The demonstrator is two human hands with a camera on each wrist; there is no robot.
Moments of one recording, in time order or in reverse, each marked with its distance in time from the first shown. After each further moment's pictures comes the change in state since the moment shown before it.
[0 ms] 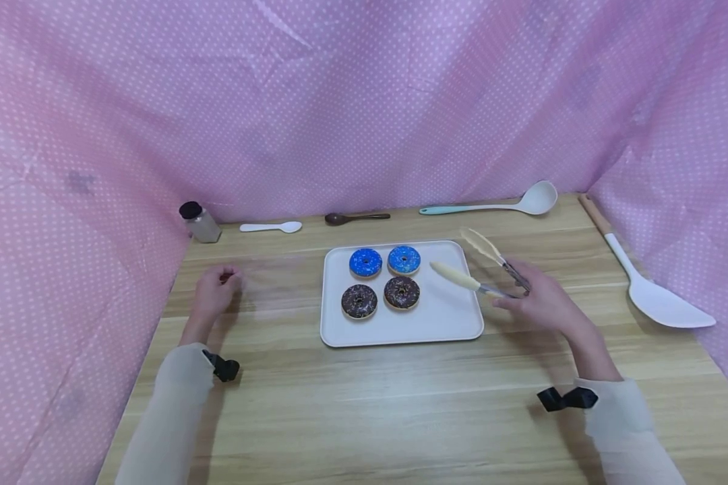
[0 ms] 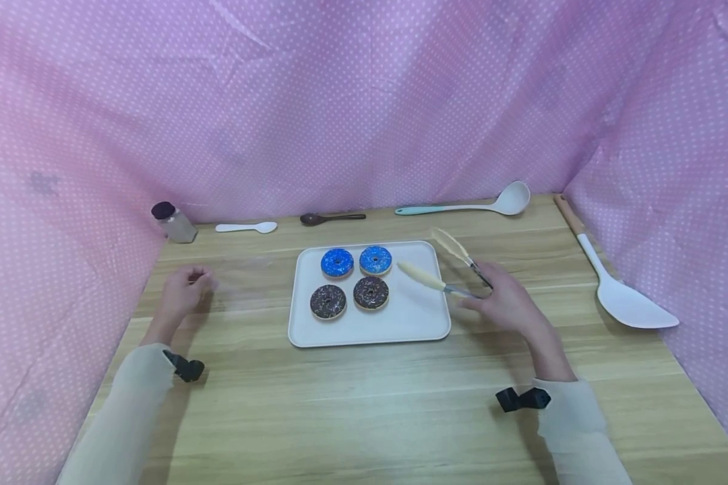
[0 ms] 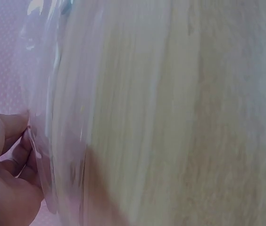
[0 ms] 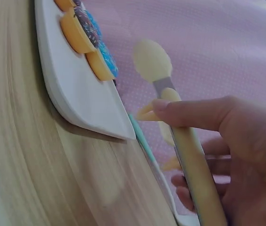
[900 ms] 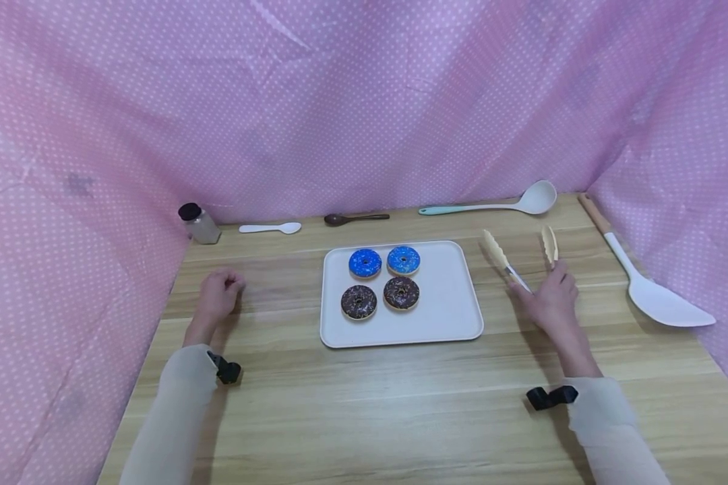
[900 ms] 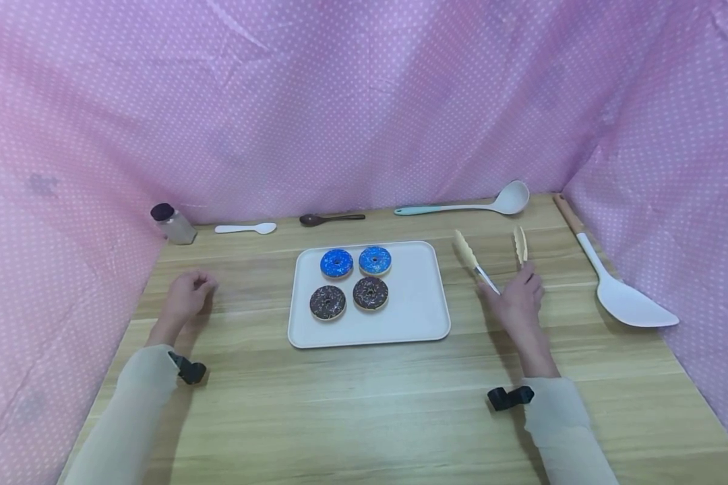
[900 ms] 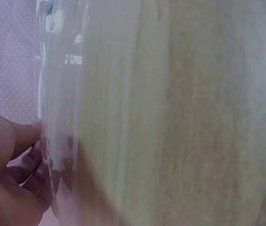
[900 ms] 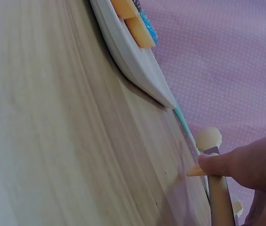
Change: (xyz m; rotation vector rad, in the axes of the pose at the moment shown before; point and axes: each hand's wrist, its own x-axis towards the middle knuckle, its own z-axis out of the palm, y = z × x) left_hand -0.002 0.002 0.006 0.146 -0.050 -0.011; right_hand 0.003 0.030 0.024 -0.013 0.293 0.443
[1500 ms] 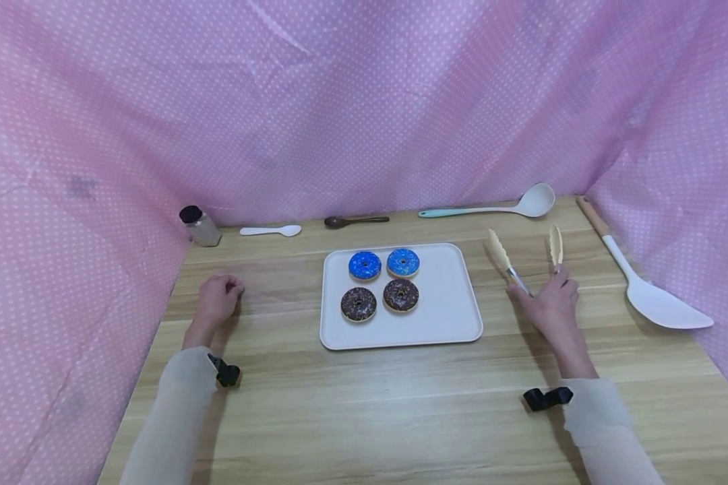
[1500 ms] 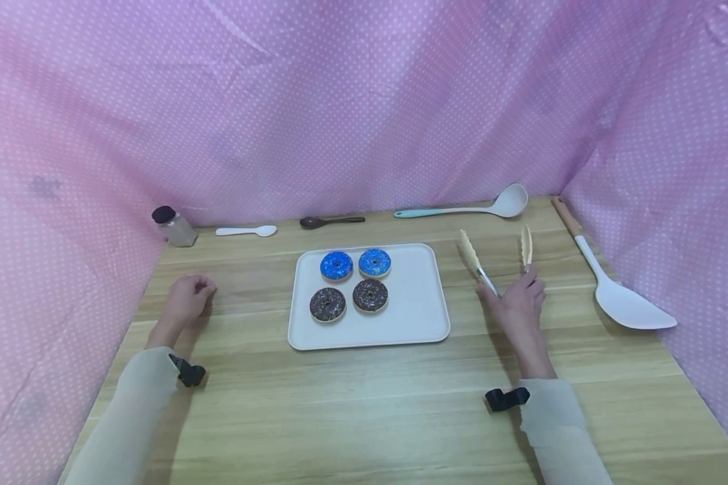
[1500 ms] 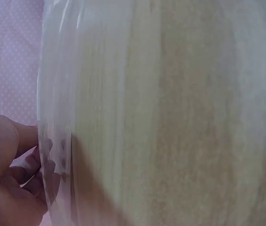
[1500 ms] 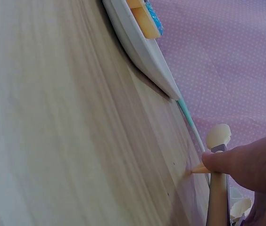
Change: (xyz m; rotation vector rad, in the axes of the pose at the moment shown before) left_hand 0.002 -0.006 -0.001 0.080 -0.015 0.025; right_hand 0.000 0.004 0.002 -0.043 0.031 0.047
